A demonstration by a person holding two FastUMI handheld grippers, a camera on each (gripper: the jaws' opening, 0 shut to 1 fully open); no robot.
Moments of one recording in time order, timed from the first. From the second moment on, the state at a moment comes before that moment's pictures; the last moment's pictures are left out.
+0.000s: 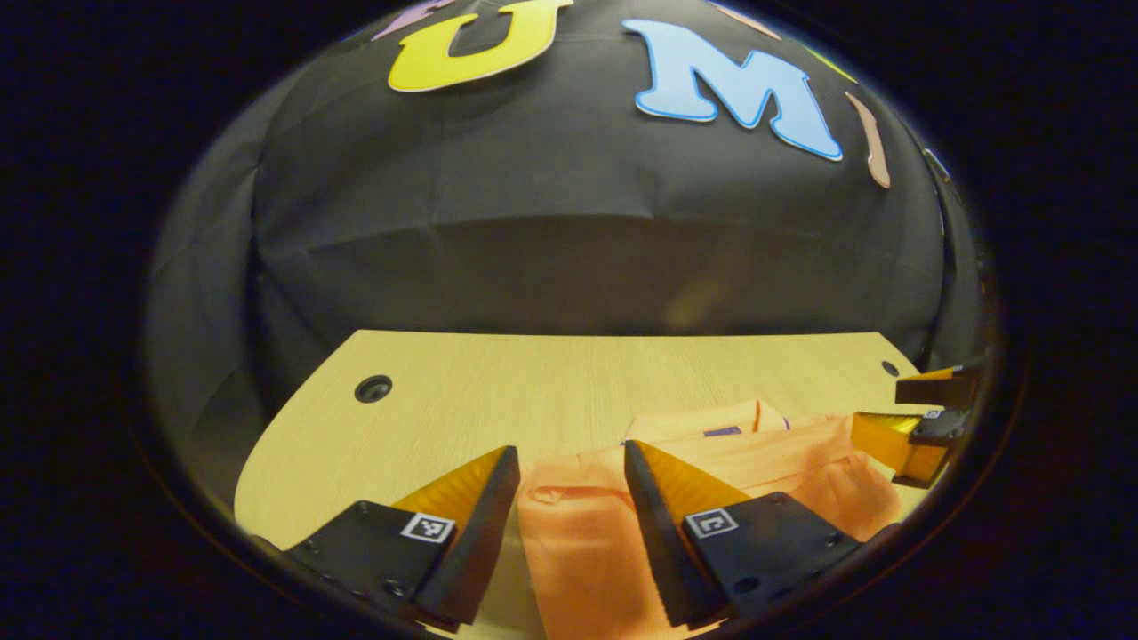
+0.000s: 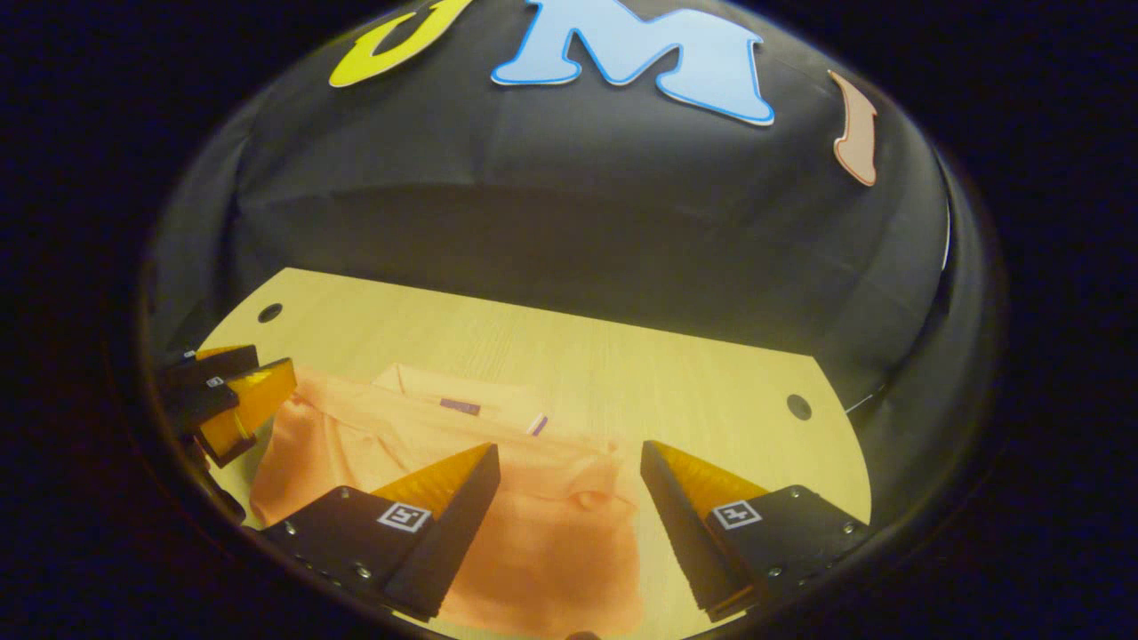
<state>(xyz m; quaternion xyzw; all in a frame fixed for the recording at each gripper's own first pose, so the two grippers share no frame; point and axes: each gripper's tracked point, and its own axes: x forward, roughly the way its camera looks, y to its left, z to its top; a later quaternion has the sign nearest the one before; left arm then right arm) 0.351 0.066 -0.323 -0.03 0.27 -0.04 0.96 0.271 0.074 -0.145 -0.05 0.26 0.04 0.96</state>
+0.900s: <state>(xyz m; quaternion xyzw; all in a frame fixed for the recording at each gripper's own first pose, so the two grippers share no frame) 0.184 0.078 -0.168 -0.04 0.12 0.00 0.99 0.085 0.066 -0.056 -0.05 0.10 0.06 0.99</state>
